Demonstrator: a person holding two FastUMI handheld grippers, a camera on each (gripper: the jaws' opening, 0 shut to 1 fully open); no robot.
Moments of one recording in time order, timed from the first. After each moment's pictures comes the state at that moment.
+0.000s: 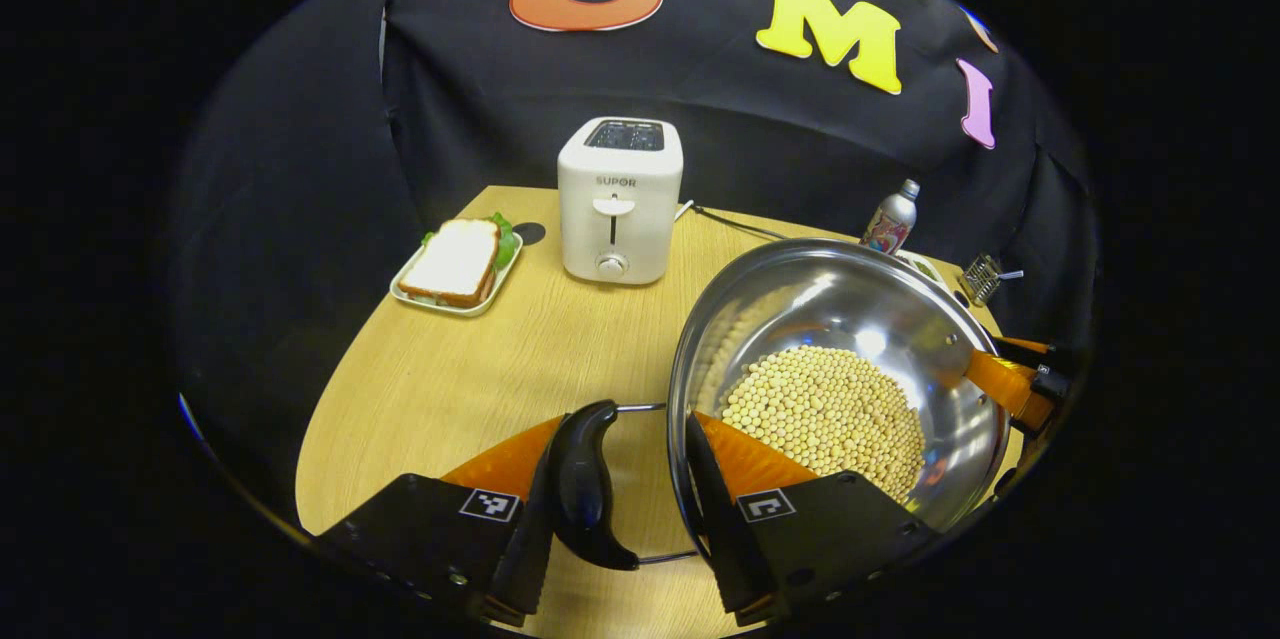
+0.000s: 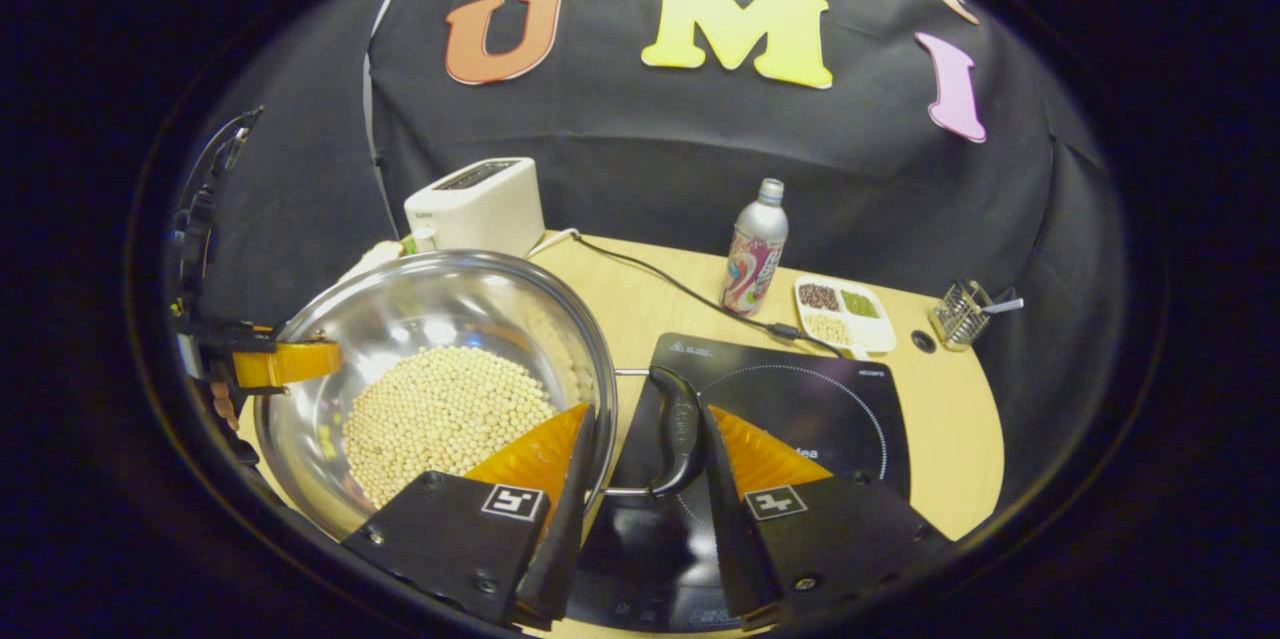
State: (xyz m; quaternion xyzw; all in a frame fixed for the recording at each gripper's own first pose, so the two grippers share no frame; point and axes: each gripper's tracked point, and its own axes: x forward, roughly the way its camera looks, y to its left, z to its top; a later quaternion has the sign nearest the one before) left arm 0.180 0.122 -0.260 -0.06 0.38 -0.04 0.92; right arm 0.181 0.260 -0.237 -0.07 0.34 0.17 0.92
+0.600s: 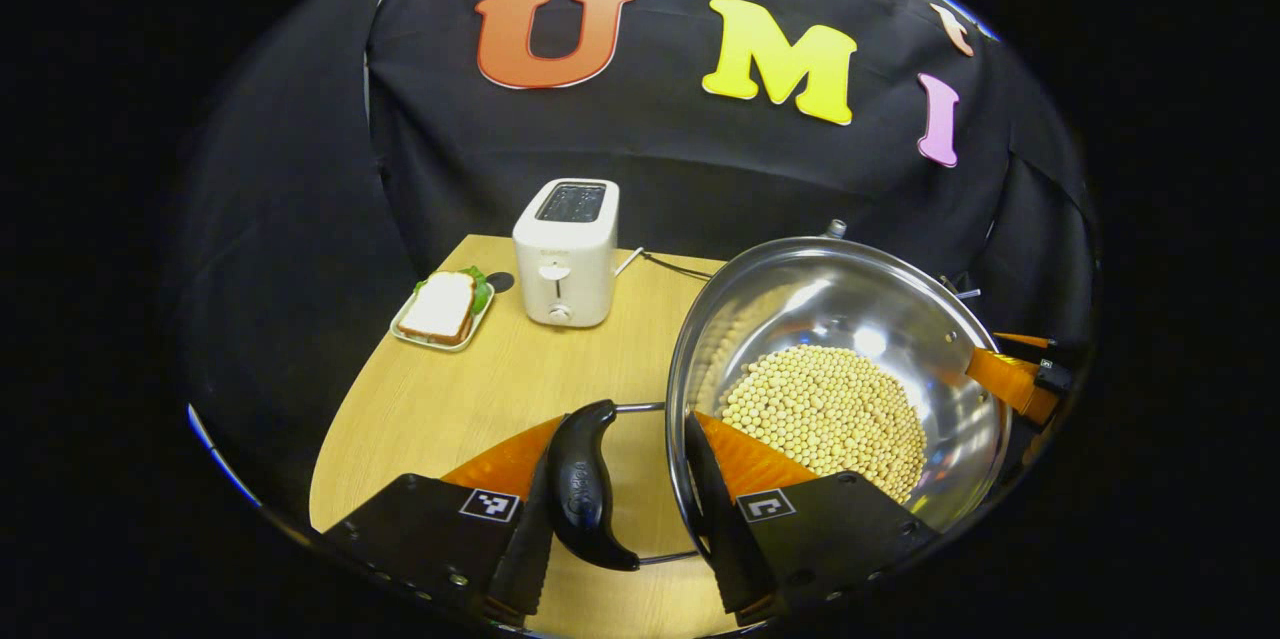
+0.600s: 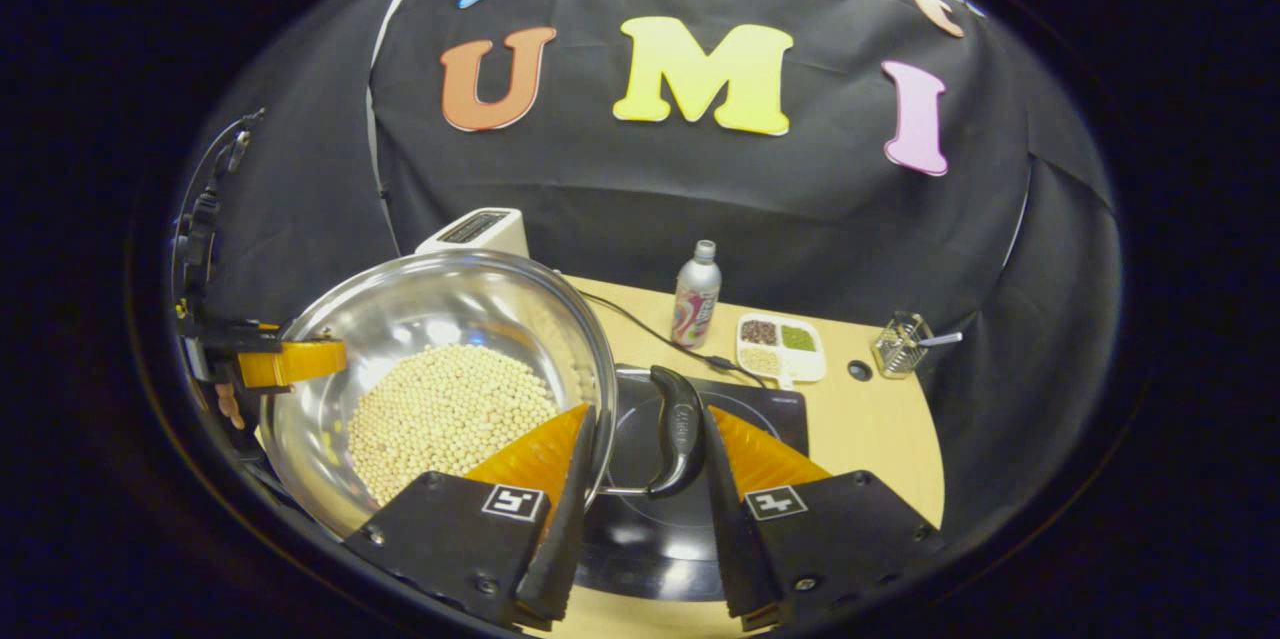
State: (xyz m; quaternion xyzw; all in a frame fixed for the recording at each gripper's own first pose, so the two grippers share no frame) left arm 0.162 0.055 -0.173 -0.06 0.34 -0.06 0.94; right arm 0.166 0.174 -0.146 -0.07 0.31 0.15 0.94
